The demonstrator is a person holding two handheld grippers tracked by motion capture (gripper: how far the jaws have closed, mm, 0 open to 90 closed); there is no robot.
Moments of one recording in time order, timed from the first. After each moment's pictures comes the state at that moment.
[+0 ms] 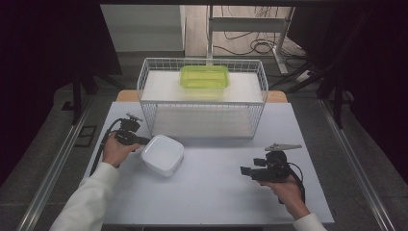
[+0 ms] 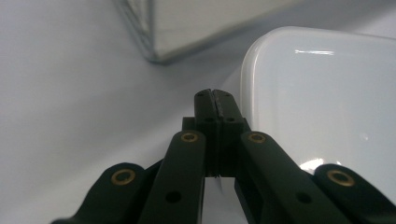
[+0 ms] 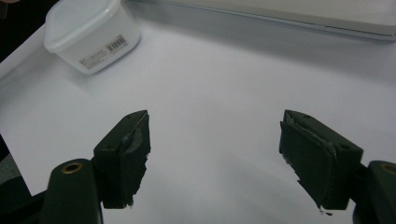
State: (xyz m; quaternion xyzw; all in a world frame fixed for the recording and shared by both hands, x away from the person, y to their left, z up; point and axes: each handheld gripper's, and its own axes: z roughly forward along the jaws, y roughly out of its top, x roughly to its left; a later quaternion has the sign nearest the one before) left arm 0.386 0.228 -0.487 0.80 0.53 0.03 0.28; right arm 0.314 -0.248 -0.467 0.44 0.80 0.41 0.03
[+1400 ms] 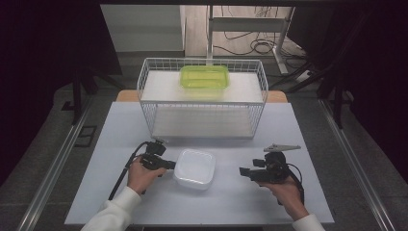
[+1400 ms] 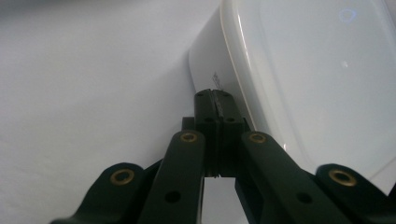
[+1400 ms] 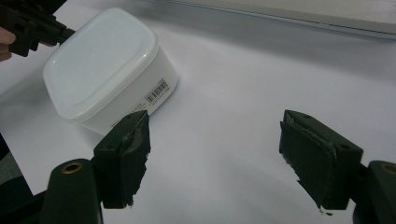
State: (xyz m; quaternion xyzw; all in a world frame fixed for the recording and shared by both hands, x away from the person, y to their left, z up) left arm 0.328 0.143 -0.503 0.79 0.51 -0.06 0.32; right arm 0.311 -0.245 -0.467 0.44 0.80 0.41 0.04
